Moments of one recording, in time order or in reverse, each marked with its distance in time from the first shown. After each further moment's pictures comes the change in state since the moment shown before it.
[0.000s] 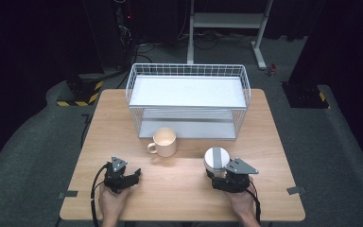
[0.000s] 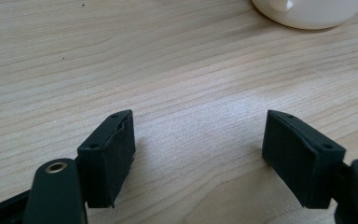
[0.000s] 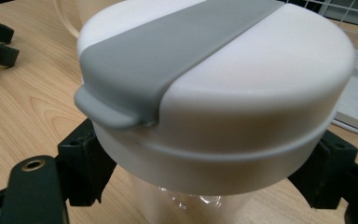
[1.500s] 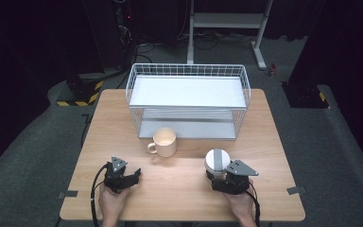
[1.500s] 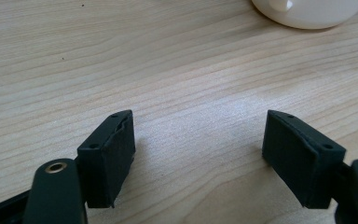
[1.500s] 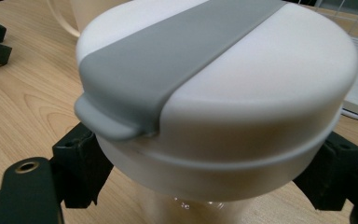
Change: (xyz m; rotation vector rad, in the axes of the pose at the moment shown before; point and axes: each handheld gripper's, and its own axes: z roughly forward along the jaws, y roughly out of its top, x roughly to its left) left arm 0.000 0.000 0.000 -0.001 -0.001 0.003; right arm 0.001 -0.008 0.002 0.004 -0.013 0.027
